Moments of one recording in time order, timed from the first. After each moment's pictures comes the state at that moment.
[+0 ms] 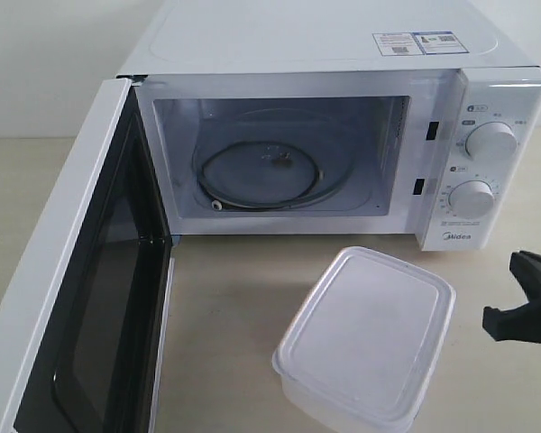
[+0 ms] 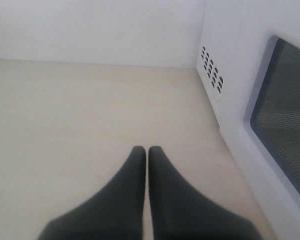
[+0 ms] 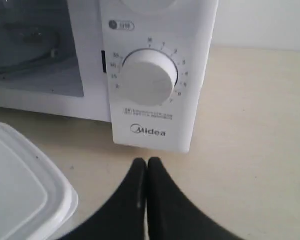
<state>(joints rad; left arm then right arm) 0.01 0.00 0.00 -0.15 0.31 0.09 0.00 1.61 -0.05 -0.09 -1.15 0.01</state>
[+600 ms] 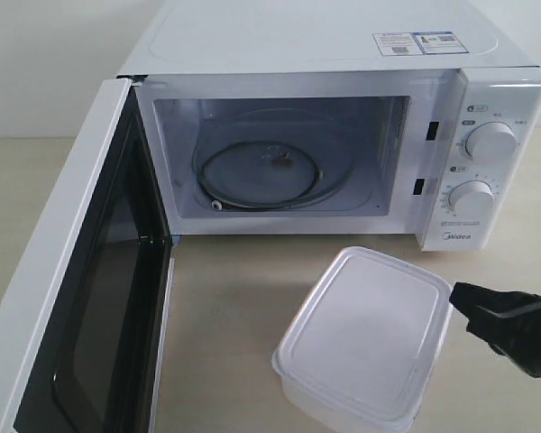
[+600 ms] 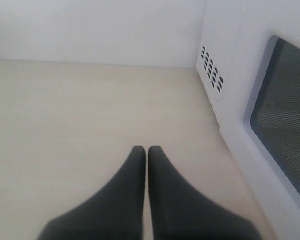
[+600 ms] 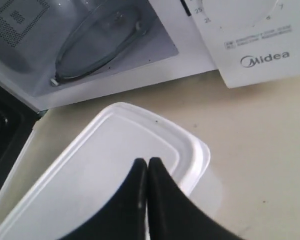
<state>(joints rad) 0.01 0.00 0.00 -0.15 0.31 0.09 -0.08 1.69 -0.05 -0.53 -1.21 0.62</state>
